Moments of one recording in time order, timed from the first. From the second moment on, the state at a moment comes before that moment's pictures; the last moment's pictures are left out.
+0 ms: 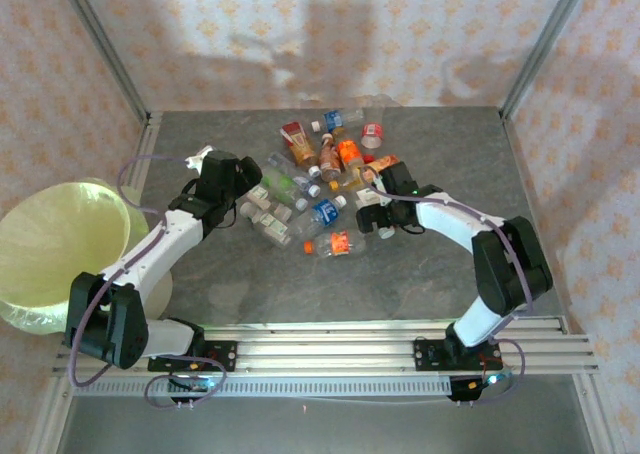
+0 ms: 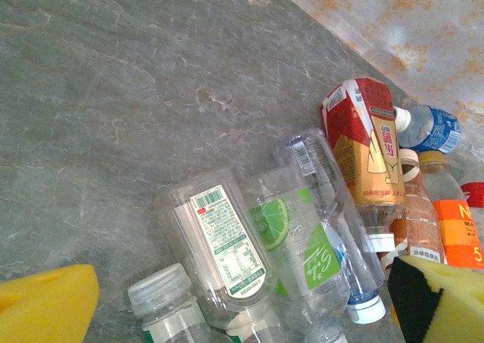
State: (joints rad) left arm -0.25 1.32 0.93 -0.30 -0.26 -0.83; right arm 0.42 1.63 1.00 -0.49 -0.03 0.13
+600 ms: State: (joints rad) left arm -0.25 1.36 0.93 -0.29 -0.17 -0.83; right arm 0.42 1.69 1.04 -0.50 0.04 0.10
